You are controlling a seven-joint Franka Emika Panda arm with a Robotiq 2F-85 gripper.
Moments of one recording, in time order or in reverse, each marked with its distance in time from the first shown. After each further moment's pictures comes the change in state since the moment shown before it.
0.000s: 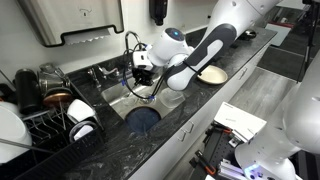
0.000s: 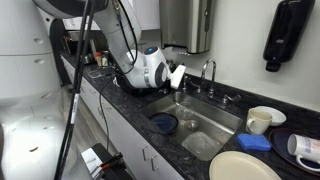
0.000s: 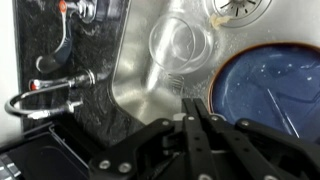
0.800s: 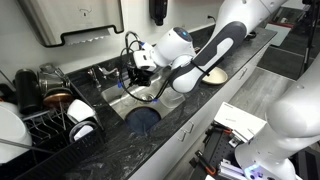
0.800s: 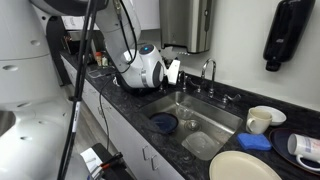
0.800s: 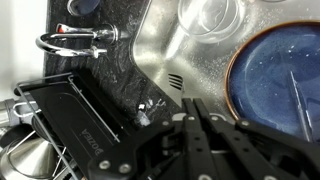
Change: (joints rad) arm -0.576 -0.004 0.596 -0.047 -0.063 0.099 -0.111
